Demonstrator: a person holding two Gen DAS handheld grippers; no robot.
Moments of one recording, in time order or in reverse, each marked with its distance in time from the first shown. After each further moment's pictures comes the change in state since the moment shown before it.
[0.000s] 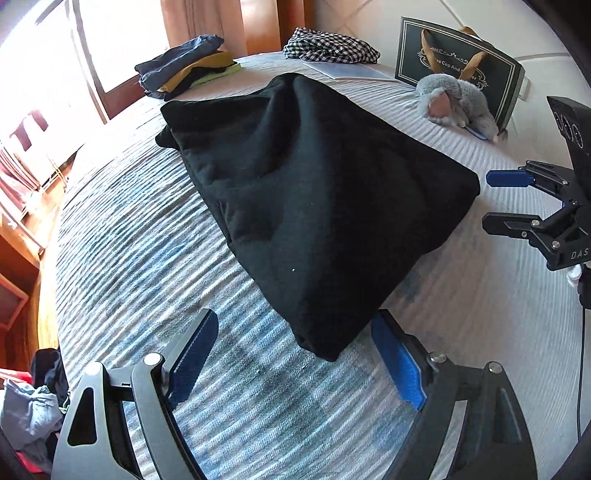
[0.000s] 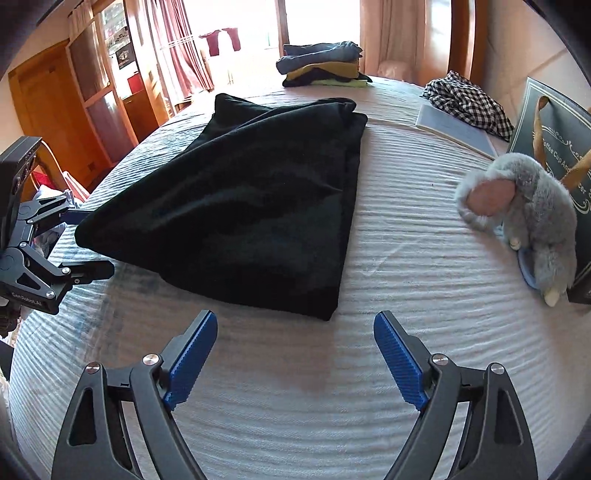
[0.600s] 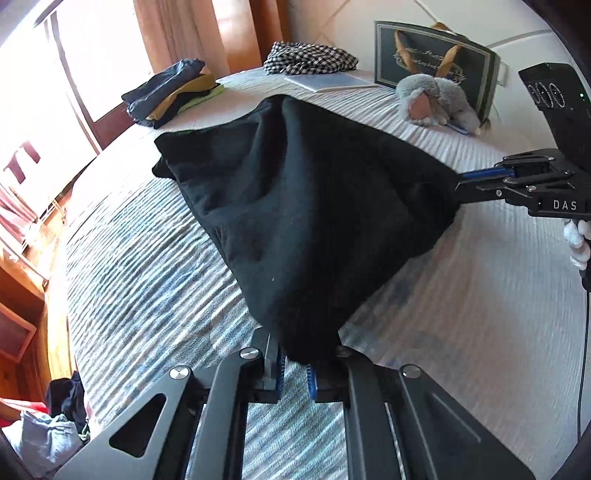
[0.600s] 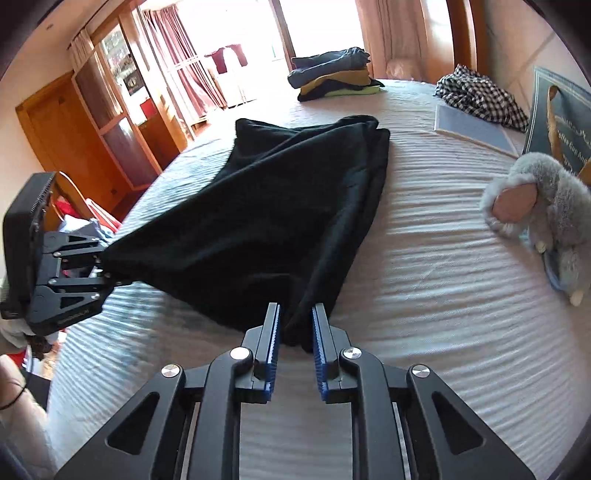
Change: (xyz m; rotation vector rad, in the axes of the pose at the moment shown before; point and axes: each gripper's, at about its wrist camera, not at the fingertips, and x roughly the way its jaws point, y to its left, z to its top) left arm -0.027 0.003 0.003 0.127 -0.055 -0.021; right arm -0.015 0.014 0.010 0.095 -0.027 0.150
